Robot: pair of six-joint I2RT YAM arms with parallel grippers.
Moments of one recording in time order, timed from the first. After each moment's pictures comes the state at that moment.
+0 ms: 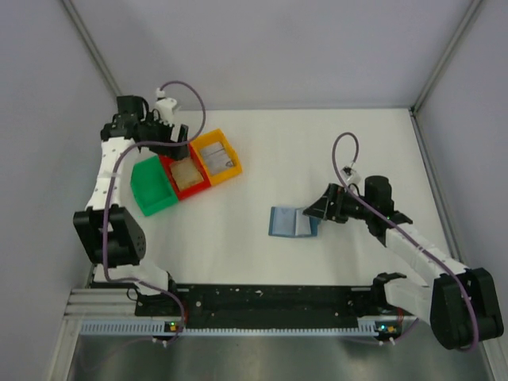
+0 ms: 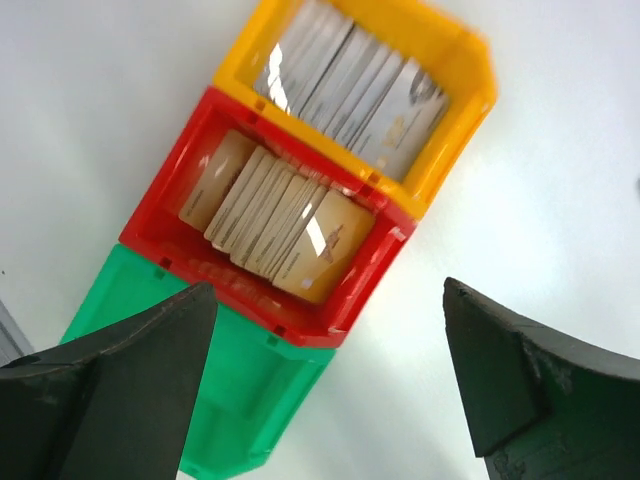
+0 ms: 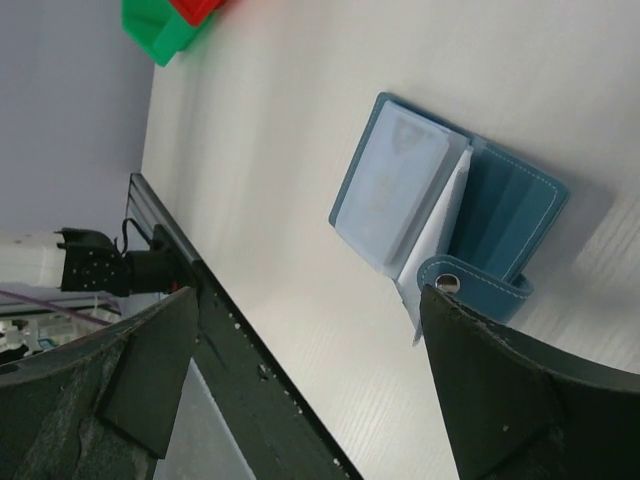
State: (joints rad) left arm 0.11 1.72 1.65 -0.89 0.45 0.48; right arm 0.22 1.07 0.45 0.06 -0.76 0.61
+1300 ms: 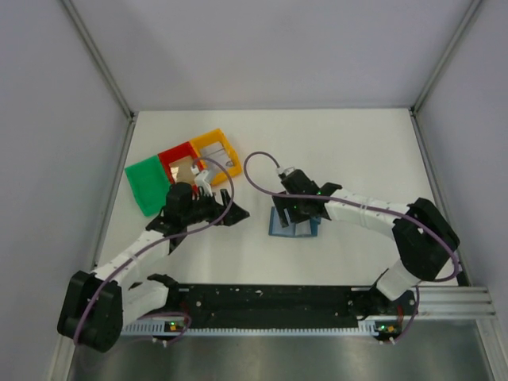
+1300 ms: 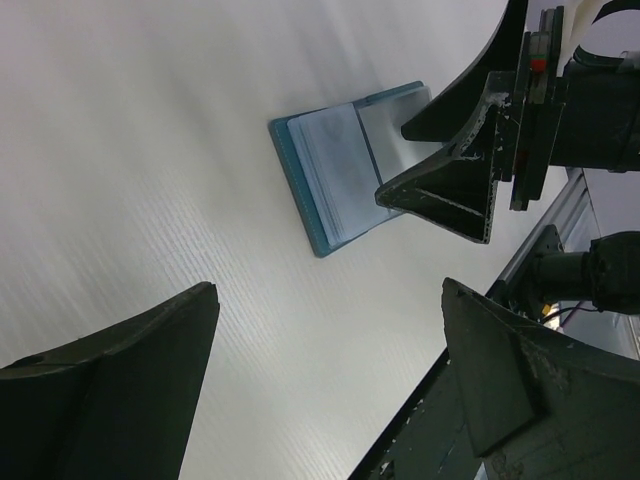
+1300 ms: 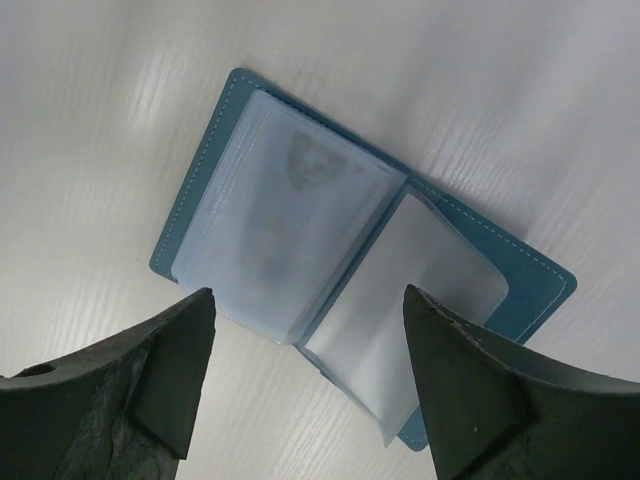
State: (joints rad) left arm -0.34 1.05 0.45 0.14 0.58 -0.53; right arm 0.79 1.57 0.98 -0.44 0.11 0.36
